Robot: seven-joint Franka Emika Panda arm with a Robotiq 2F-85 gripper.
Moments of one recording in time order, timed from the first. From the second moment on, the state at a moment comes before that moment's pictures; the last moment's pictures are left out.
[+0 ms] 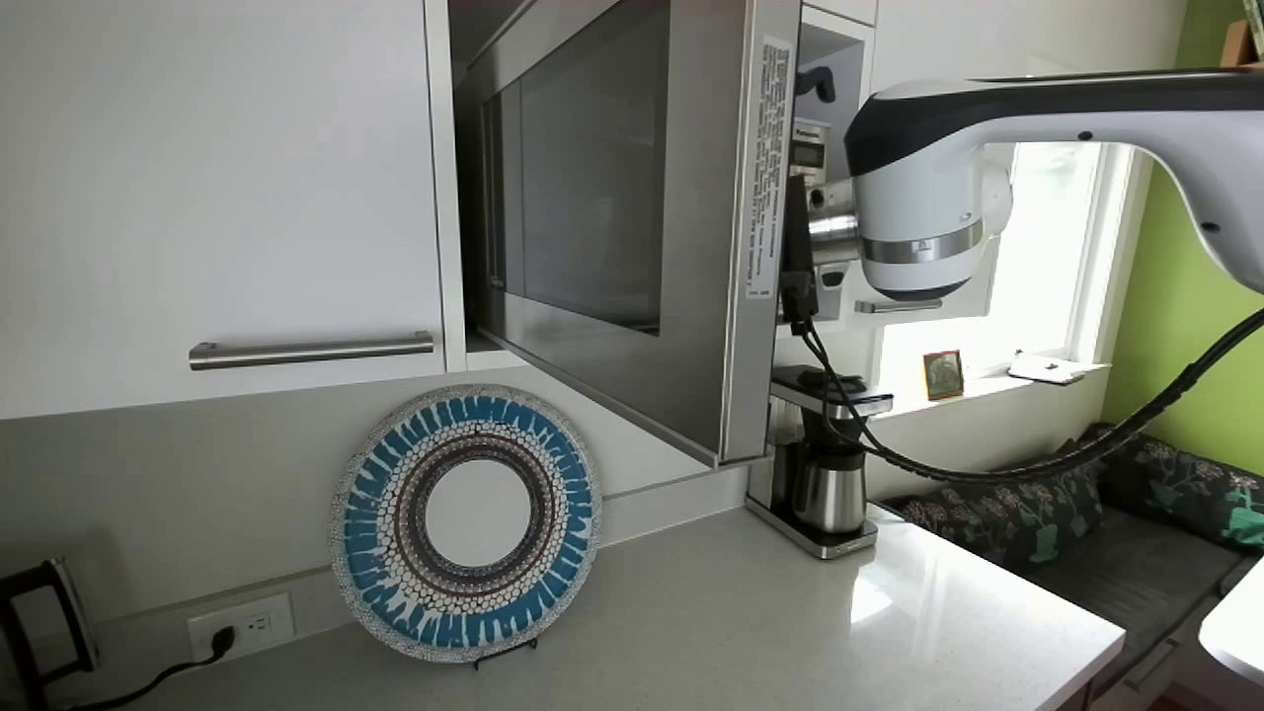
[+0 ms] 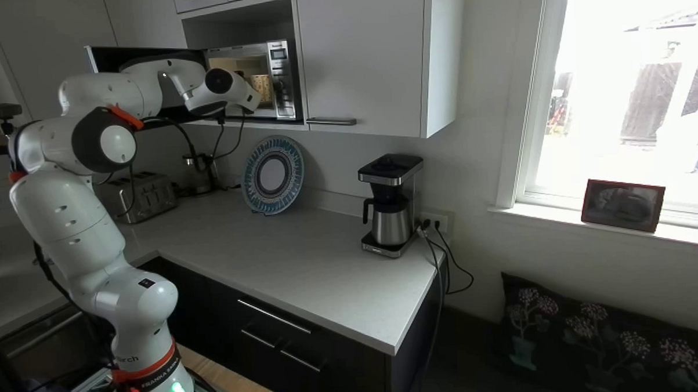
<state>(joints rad) 0.10 -0.20 0.18 -1.81 1.20 2.82 0.21</state>
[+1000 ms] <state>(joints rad) 0.11 -0.08 0.18 -1.69 1.02 2.82 0.41</state>
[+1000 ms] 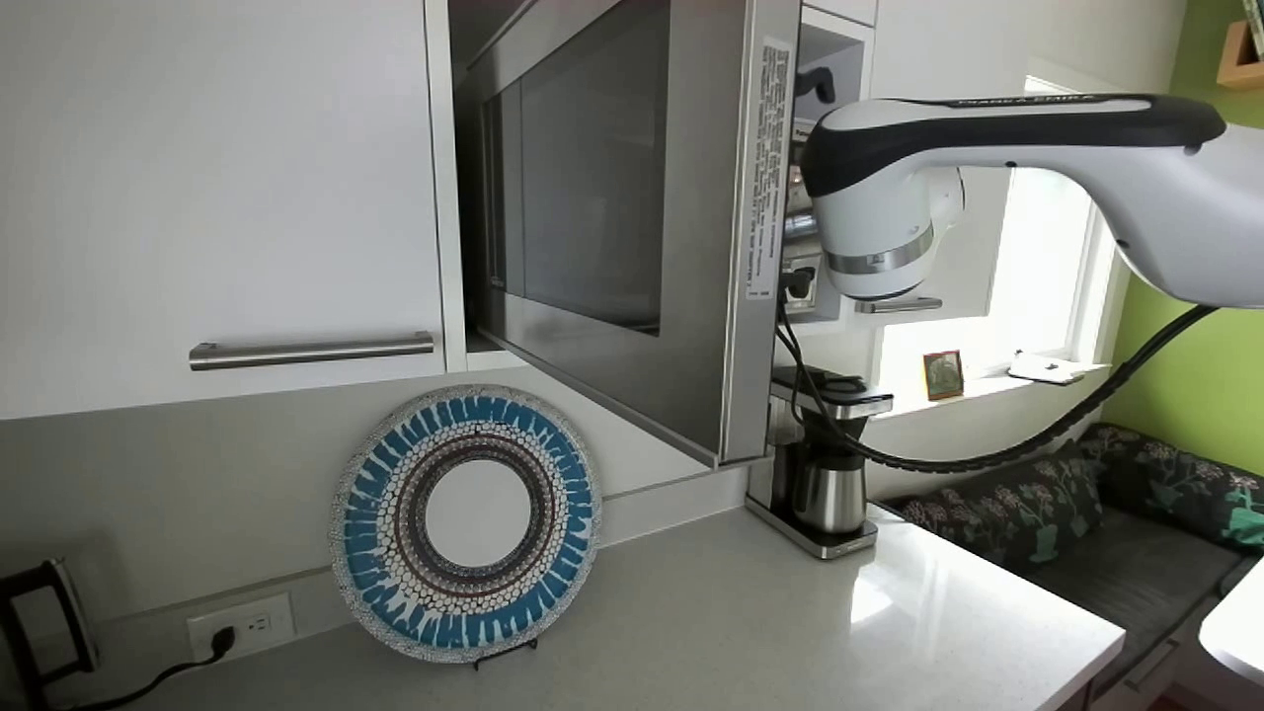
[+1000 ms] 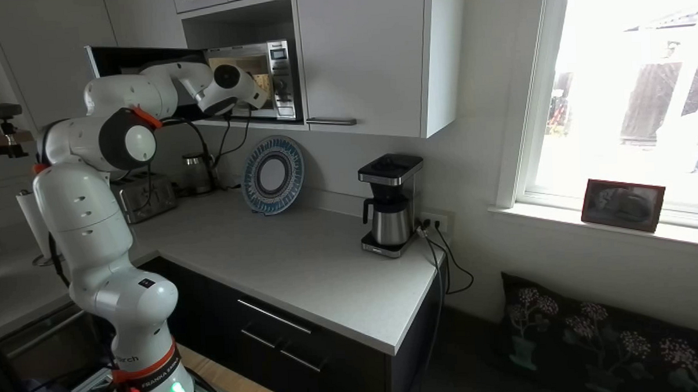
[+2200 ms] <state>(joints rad) 0.11 -0.06 0.17 -1.66 0.90 2.82 0.56</state>
